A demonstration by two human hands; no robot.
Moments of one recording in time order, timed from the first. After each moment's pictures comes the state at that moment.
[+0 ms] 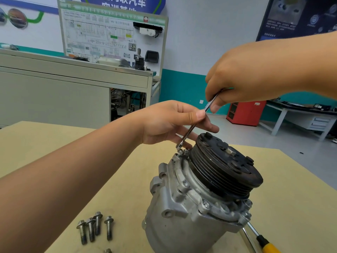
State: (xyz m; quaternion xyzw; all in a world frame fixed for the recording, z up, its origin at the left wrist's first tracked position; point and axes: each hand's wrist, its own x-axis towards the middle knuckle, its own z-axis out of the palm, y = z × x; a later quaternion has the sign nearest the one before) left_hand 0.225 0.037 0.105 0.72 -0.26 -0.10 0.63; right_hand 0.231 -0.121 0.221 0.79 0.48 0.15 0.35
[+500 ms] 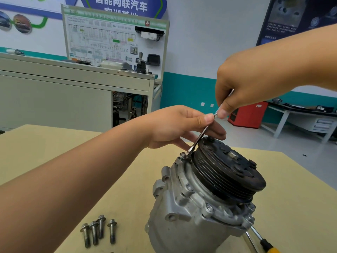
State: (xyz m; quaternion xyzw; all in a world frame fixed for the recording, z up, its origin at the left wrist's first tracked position) left_hand 0.216 0.030 0.111 0.79 -0.24 -0.09 0.55; right_hand 0.226 -0.117 0.227 0.88 0.41 0.06 0.25
